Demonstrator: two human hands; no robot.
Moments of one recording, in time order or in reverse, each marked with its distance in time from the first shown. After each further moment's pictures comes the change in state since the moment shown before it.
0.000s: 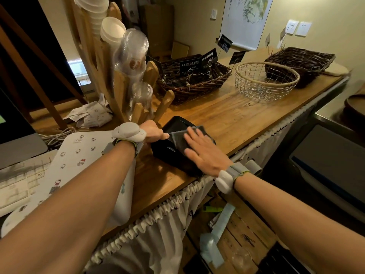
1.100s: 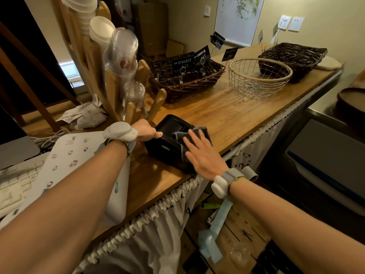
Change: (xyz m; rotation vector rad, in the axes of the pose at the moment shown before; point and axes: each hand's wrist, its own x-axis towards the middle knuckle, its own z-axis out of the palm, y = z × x) left_hand 0.003 -0.001 0.001 0.002 0.002 0.006; right_hand -0.013 0.019 0.021 -0.038 0.133 0.111
